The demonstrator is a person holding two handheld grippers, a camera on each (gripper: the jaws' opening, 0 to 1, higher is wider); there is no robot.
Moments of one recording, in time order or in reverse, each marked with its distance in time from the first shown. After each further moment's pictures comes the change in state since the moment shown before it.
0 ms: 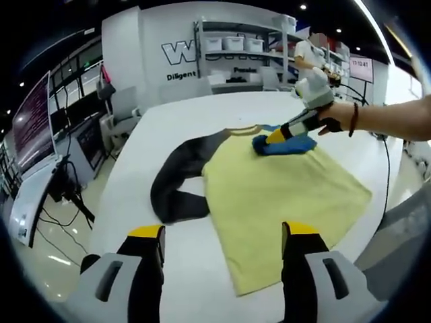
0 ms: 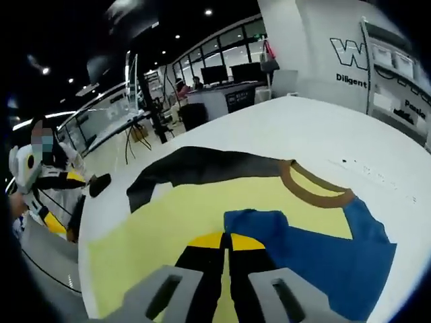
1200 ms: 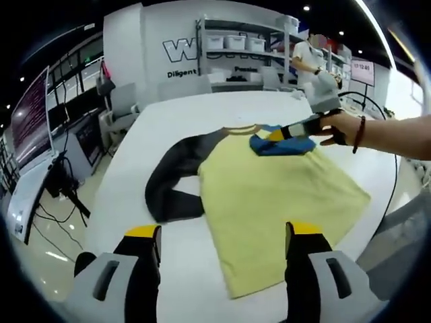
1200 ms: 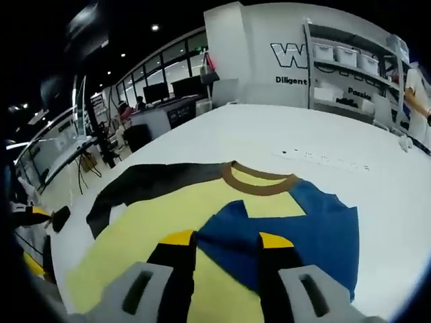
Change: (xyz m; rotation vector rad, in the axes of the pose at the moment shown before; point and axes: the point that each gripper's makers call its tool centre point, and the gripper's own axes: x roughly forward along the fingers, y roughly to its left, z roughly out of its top) left arm 0.005 -0.006 0.001 -0.022 0.013 -0.013; right arm -0.032 -0.059 -0.017 0.190 -0.093 -0.372
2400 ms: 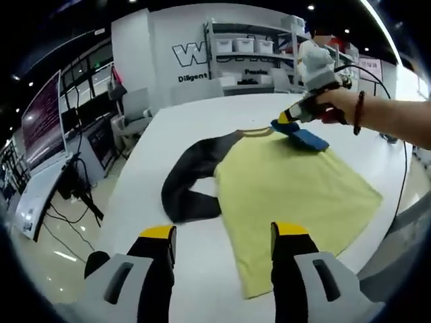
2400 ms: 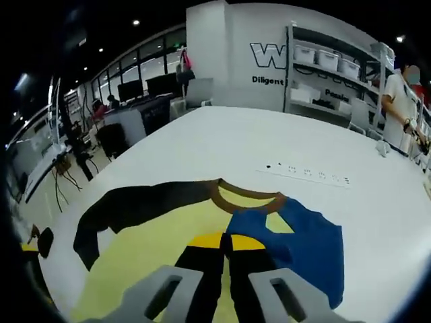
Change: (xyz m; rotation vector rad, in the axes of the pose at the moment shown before) left arm -0.007 0.022 0.001 -0.002 -0.051 0.107; right arm 0.013 0.017 0.040 0.003 0.016 -0.203
